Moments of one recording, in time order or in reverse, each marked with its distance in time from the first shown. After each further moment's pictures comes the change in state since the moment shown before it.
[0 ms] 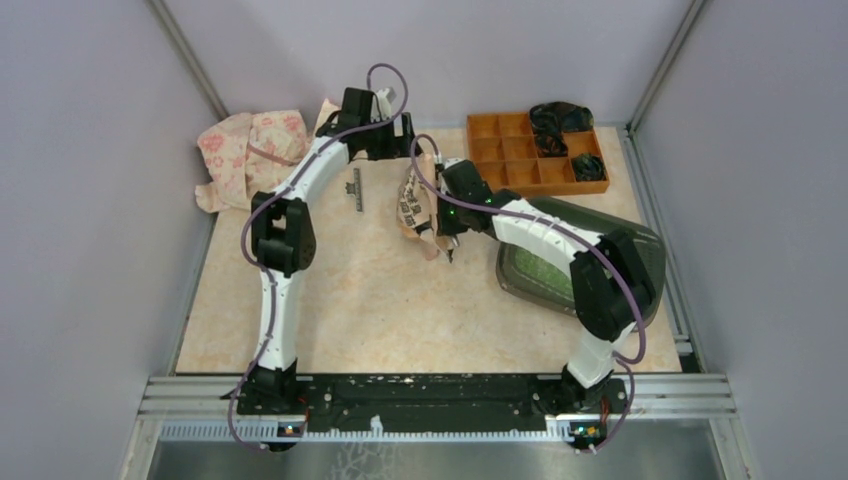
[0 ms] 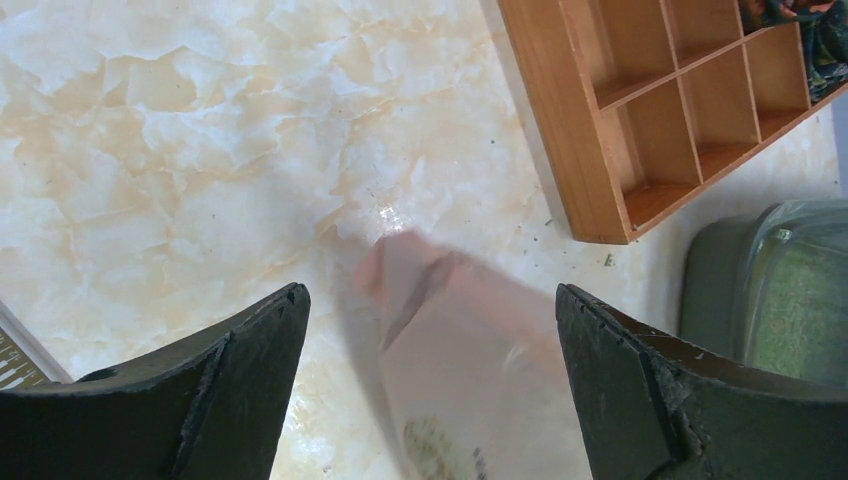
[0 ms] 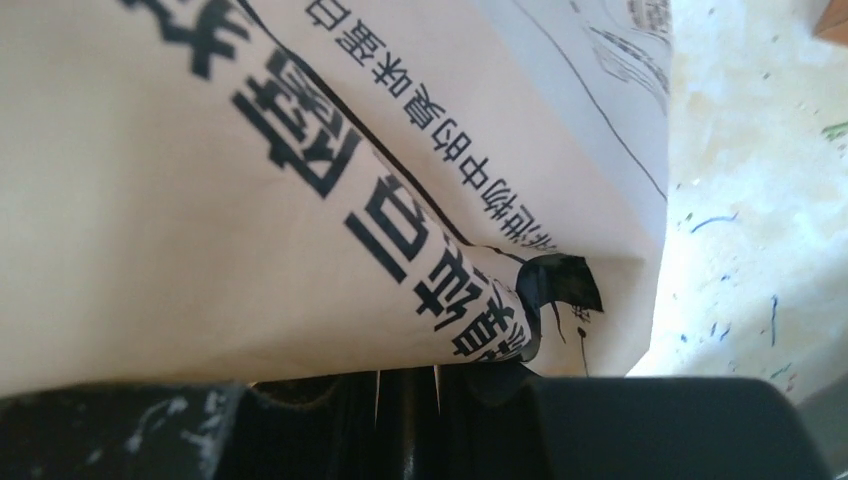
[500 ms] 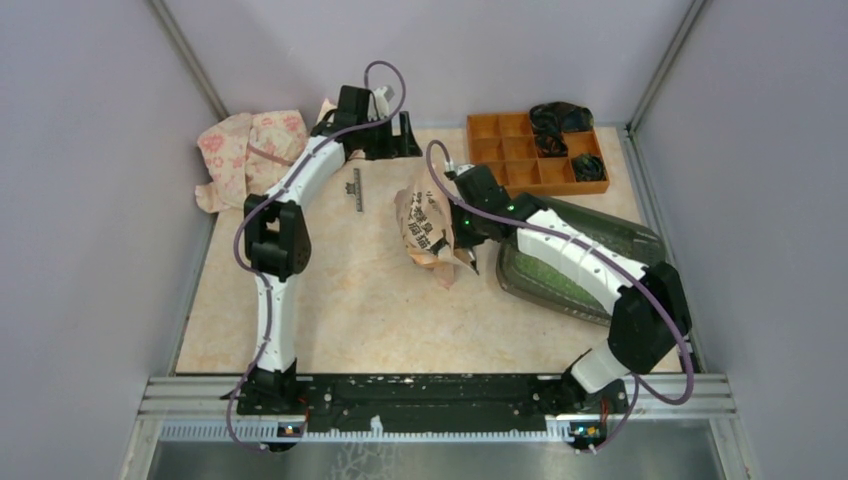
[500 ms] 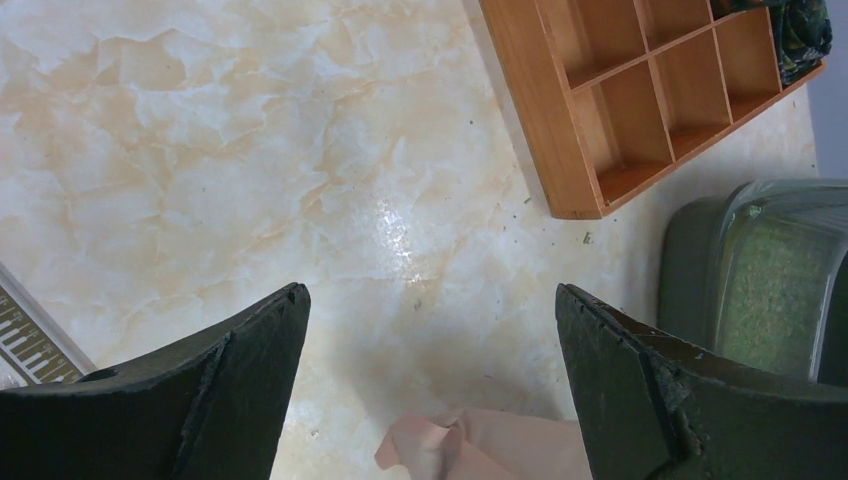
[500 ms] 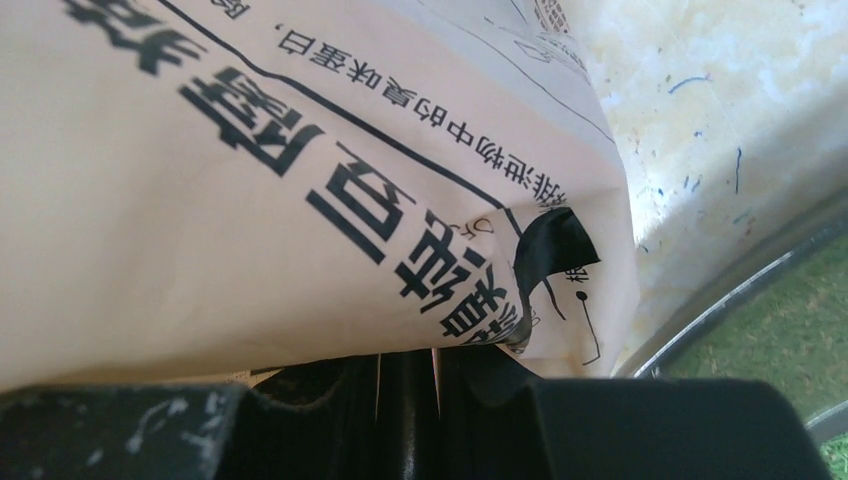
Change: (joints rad) left arm -0.002 -0.068 -0.042 -0.019 0.008 0.003; right arm 0.035 -0.223 -0.046 -0.253 0.000 0.016
